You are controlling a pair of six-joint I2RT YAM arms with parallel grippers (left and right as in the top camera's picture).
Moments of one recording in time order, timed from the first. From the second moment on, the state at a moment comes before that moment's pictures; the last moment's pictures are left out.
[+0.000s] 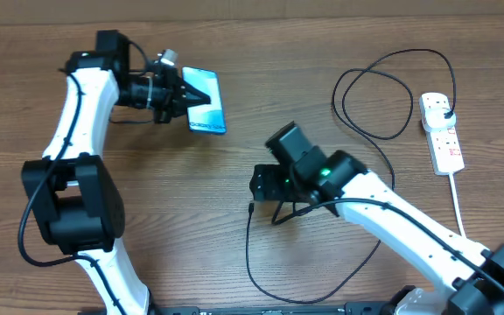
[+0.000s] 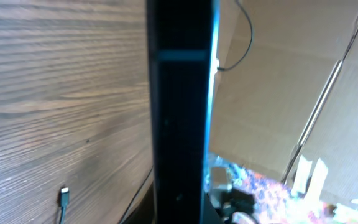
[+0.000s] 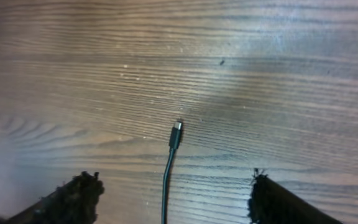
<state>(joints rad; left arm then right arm) 0.08 2.06 1.75 -1.15 1.12 -0.28 0.73 1.55 1.12 -0.76 -0.10 0.75</state>
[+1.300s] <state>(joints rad) 0.10 2.06 1.75 -1.21 1.11 -0.21 1.01 1.84 1.12 -0.66 0.12 1.12</state>
